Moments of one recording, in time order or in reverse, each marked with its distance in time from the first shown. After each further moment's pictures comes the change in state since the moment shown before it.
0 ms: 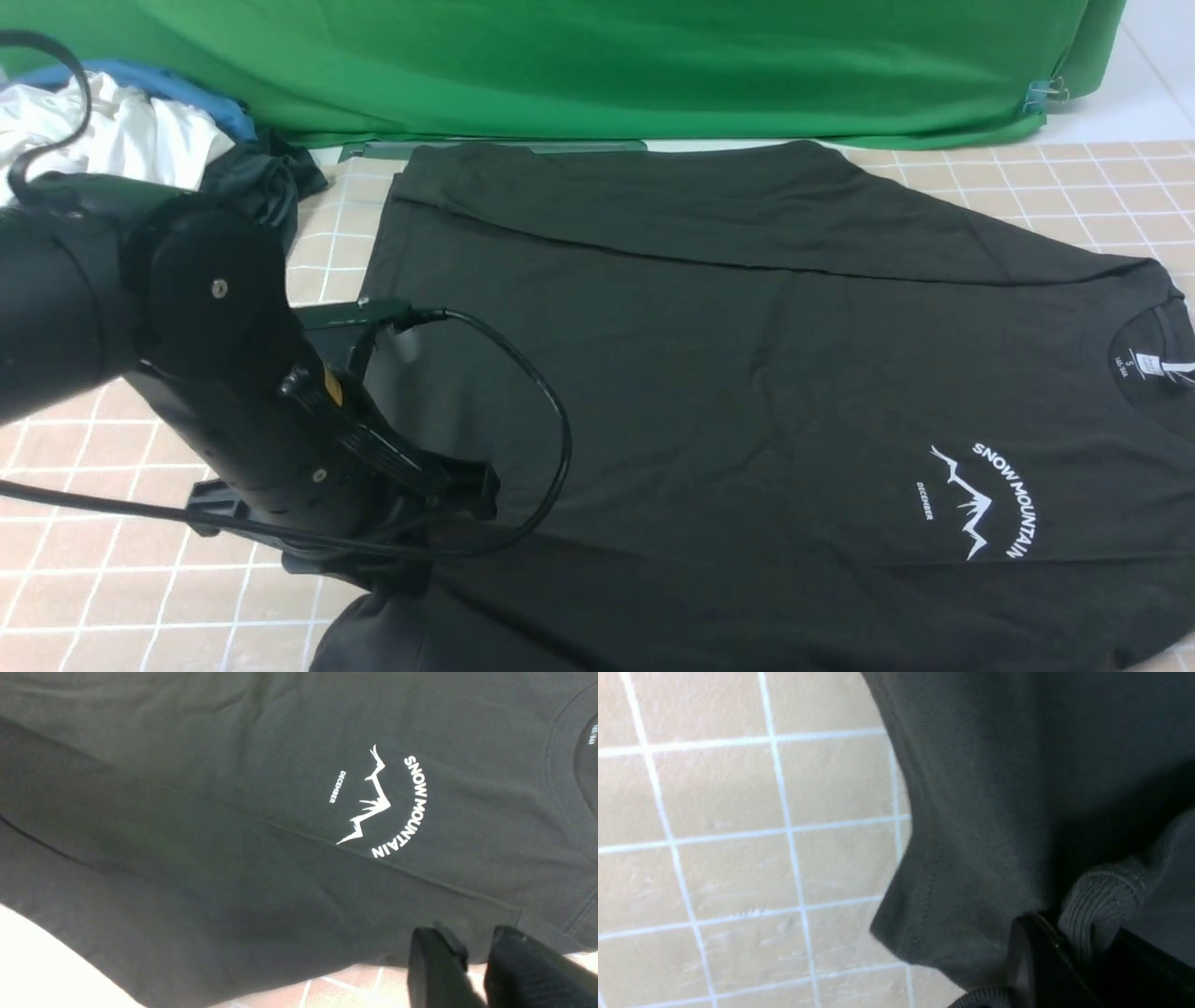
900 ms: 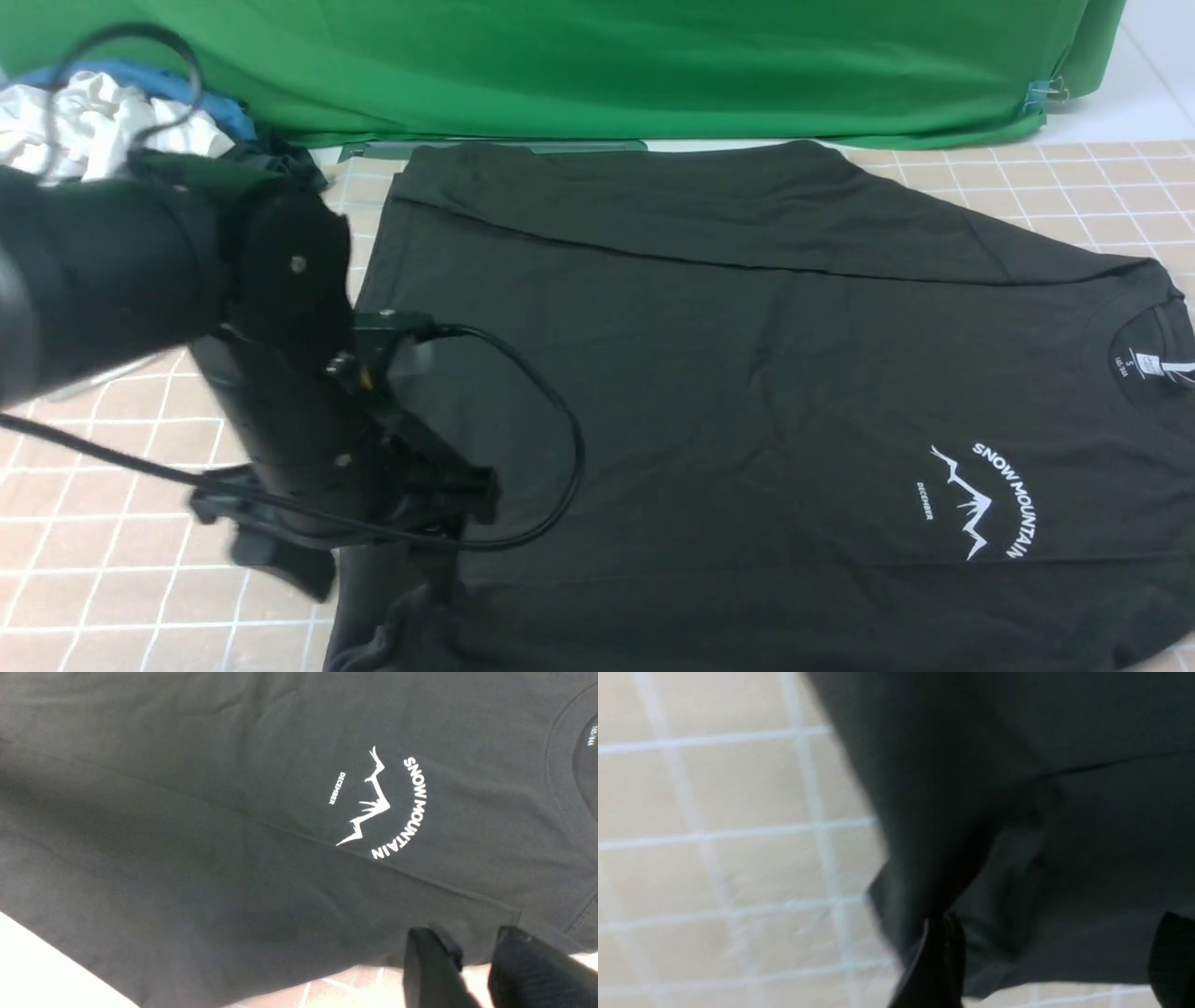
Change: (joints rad) right arm 0.000 0.000 0.000 0.000 -0.002 0.000; left arm 0.000 0.092 -0.070 0.105 0.122 -0.059
